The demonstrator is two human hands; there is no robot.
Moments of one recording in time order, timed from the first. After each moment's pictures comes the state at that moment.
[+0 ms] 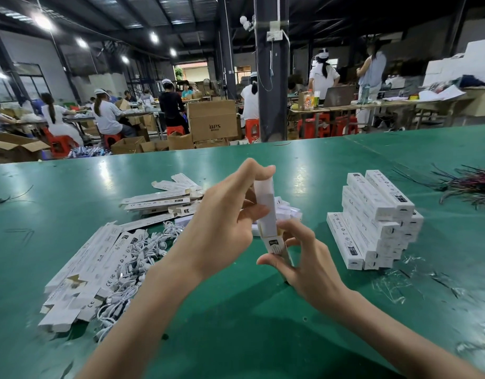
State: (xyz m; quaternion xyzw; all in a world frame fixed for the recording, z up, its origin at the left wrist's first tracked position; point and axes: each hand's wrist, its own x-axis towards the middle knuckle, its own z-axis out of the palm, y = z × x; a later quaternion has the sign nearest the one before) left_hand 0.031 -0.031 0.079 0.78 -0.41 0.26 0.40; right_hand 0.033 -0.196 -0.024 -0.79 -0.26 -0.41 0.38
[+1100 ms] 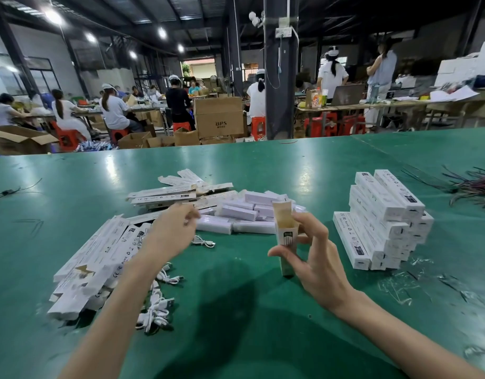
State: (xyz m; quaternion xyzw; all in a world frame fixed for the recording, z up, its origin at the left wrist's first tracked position) left_hand 0.106 0.047 0.020 0.95 -0.08 0.15 0.27; right_hand 0.041 -0.202 -0.037 -0.77 -0.28 -0.42 0.40
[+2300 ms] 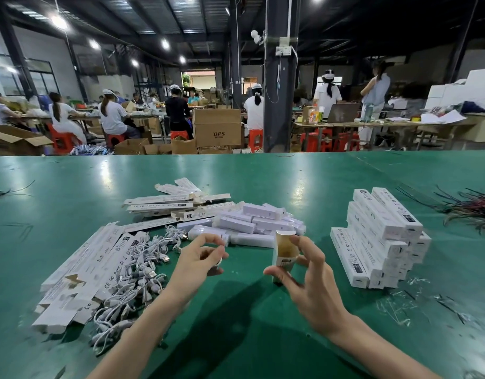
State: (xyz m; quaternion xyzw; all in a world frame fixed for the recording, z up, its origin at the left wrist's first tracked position) left_hand 0.094 0.015 -0.037 0.70 -0.09 0.01 0.71; right_hand 0.046 -0.197 -0.048 -0.76 -0.30 -0.46 0.36
